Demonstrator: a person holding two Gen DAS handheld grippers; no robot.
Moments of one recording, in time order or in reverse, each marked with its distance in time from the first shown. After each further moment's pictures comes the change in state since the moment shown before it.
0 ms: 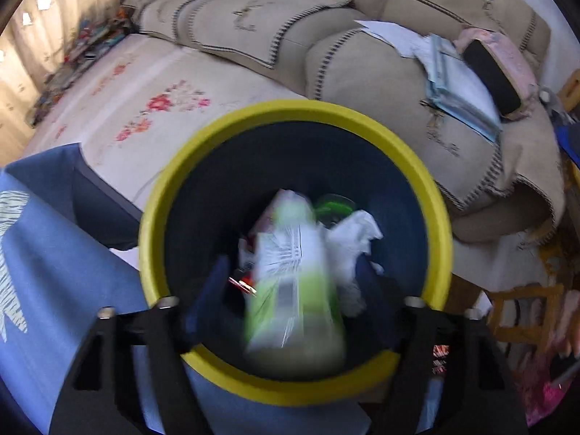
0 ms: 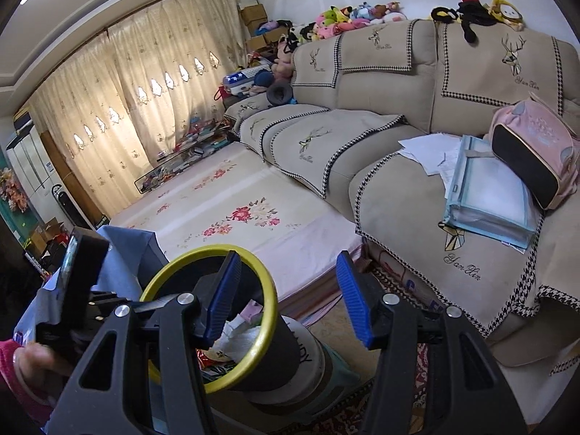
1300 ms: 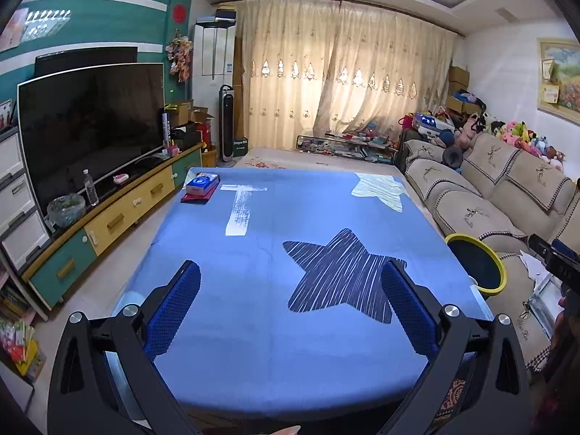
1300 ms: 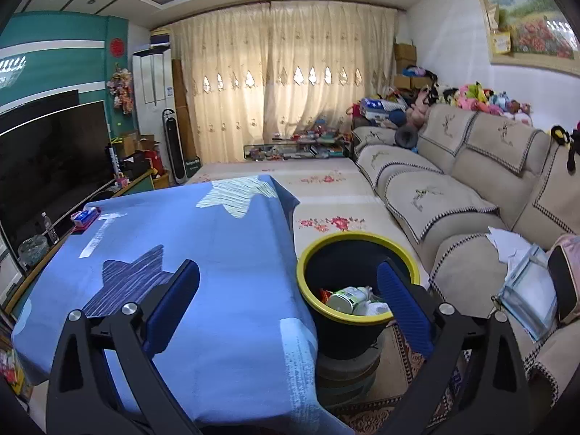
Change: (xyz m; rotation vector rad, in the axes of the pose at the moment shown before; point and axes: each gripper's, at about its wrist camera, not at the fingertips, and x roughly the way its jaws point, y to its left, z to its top) left arm -0.368 0.001 -0.512 -0.852 -0.663 0.638; right arm -0.178 0.183 -0.096 -0.503 -0.073 0.313
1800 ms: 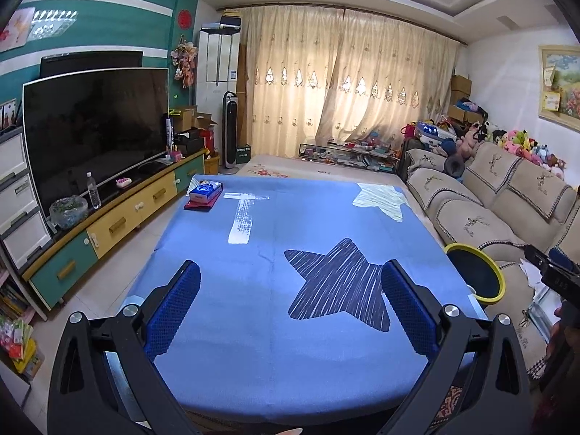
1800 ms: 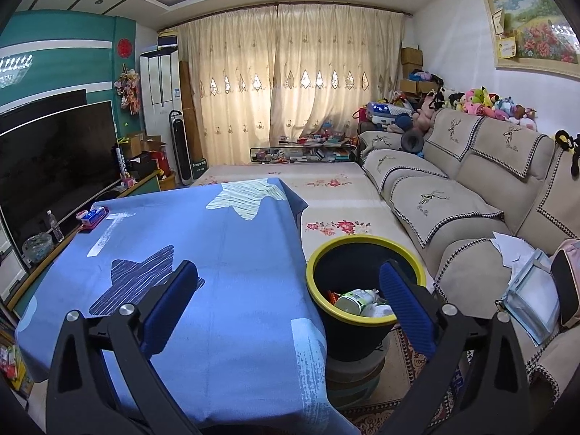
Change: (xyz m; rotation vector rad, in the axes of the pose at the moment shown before) left arm -0.007 -0.006 0.013 -0.018 -0.027 0.000; right arm -0.004 0.007 0.003 -0.007 -0.007 0.019
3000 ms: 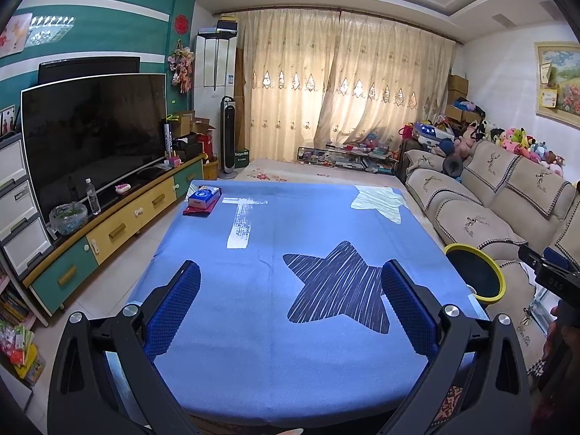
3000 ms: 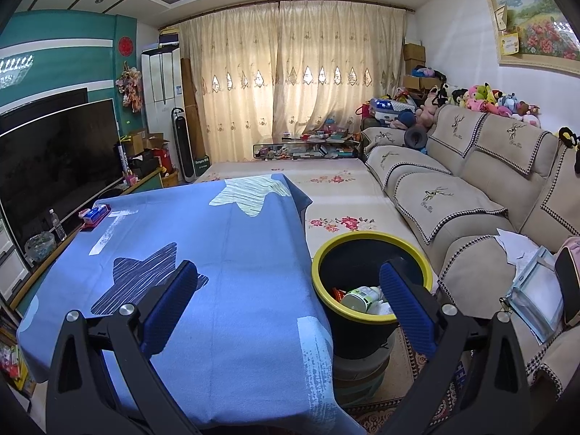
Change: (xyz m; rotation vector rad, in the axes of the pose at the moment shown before) left arm -0.001 -0.007 0.002 0.024 -0.013 0.002; right arm 0.007 0.001 -0.005 0.001 0.015 0.013
